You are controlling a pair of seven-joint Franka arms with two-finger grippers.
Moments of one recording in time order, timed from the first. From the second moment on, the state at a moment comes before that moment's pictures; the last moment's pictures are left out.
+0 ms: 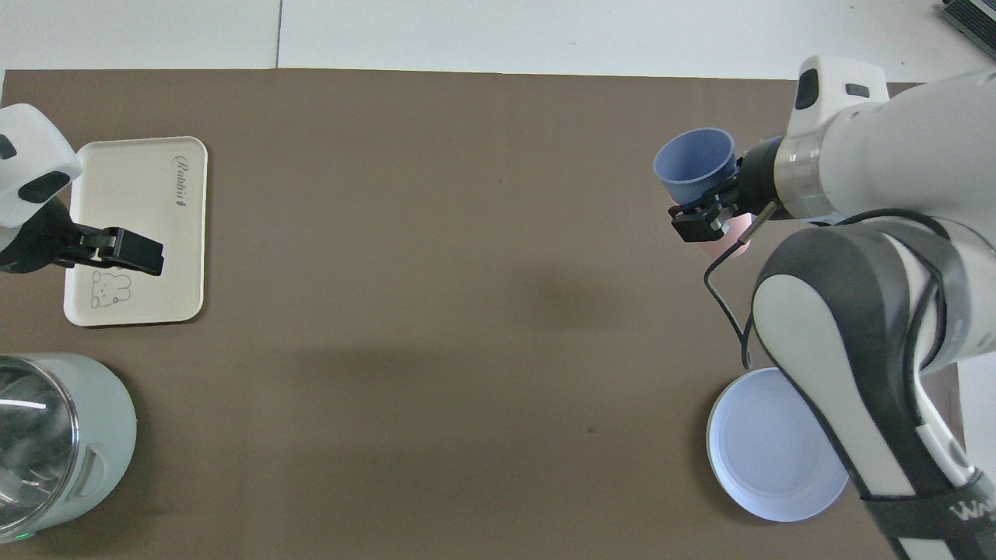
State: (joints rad) left arm 0.04 -0.02 -0.13 -1.68 0.01 1.63 0.06; right arm 0.25 0.10 -0.01 -1.66 0.11 1.99 -0.52
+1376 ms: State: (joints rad) left arm -0.43 0.18 -0.14 -1.74 -0.80 2.36 -0.40; right arm 0.54 0.17 -0.01 -1.59 -0.27 1.85 -0.48
